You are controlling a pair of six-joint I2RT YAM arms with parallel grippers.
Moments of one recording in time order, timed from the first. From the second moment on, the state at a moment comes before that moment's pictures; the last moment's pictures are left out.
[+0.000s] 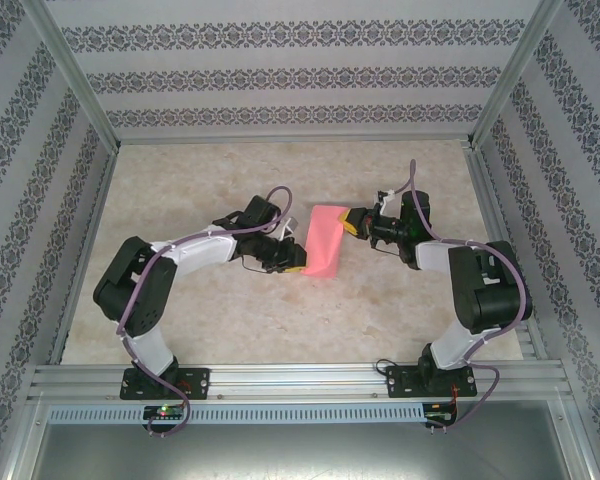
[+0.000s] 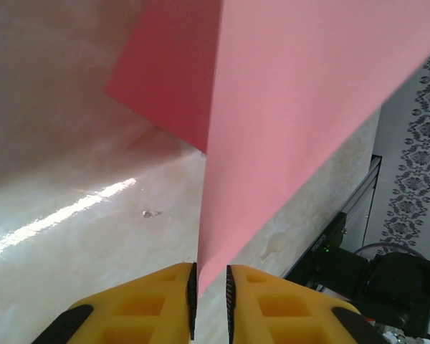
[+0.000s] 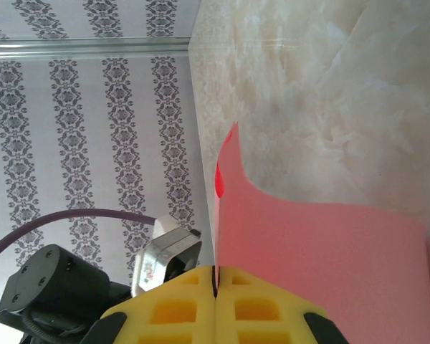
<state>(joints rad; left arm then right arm) -0.56 1.75 1.06 -0.32 0.69 -0.70 0.11 1.66 0.68 0.57 -0.96 1.24</state>
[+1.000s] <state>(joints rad) -0.60 1.98 1.26 -0.32 0.69 -0.66 -0.04 1.82 0.68 0.51 -1.00 1.11</state>
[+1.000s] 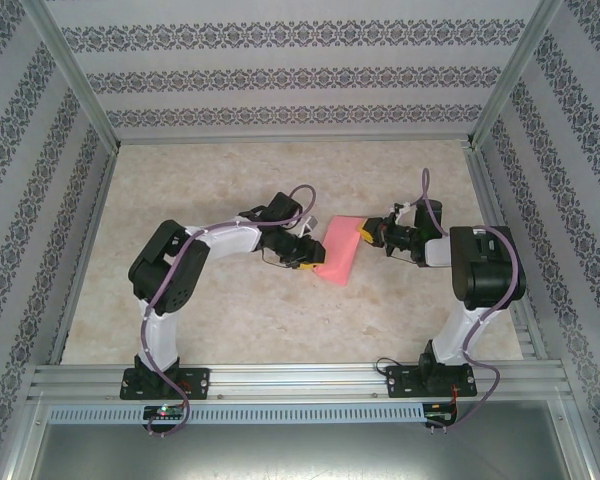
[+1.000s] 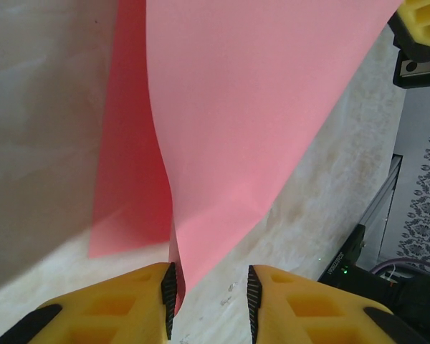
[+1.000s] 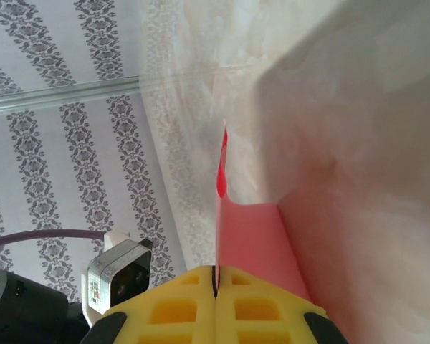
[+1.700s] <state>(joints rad) -0.63 2.07 1.35 -0.36 0.69 -0.65 -0.05 1.84 0.67 0.40 -1.00 0.96</state>
